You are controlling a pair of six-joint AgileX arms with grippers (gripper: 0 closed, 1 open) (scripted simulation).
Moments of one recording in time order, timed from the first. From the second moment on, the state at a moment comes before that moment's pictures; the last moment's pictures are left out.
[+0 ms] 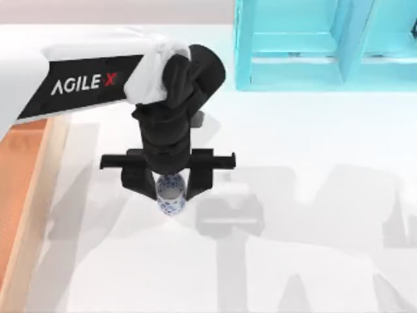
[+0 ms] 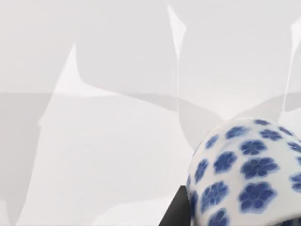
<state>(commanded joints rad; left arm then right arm) -0.61 2.06 1.49 -1.00 0.00 -0.57 0.00 0.00 0.00 0.00 0.00 0.00</state>
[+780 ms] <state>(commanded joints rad) -0.39 1.83 1.52 -1.26 0.00 -0.36 0.00 0.00 0.00 0.00 0.00 0.00</state>
